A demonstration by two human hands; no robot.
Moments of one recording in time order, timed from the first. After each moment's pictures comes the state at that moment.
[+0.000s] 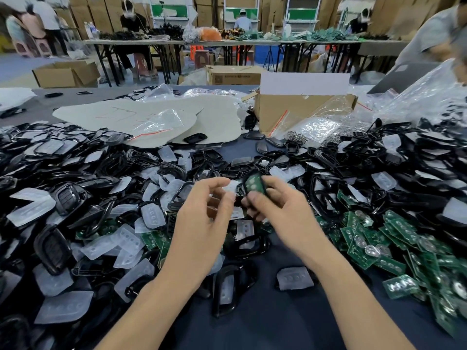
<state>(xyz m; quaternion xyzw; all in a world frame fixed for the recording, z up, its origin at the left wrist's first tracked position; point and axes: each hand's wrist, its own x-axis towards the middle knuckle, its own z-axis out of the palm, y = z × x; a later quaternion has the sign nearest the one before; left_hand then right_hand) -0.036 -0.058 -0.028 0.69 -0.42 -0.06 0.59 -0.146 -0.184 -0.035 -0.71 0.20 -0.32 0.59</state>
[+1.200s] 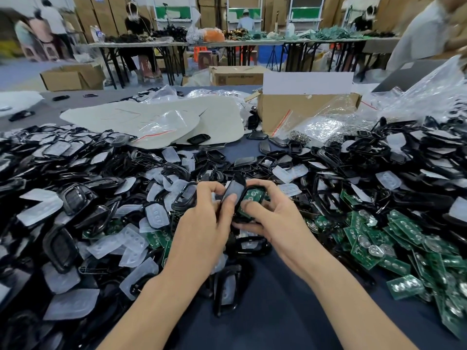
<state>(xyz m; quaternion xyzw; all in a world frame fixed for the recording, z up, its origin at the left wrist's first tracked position) -0.030 -0.058 -0.041 0.75 -0.46 0.03 0.48 -0.132 -0.170 -0.046 -0.57 0.18 -0.28 0.76</state>
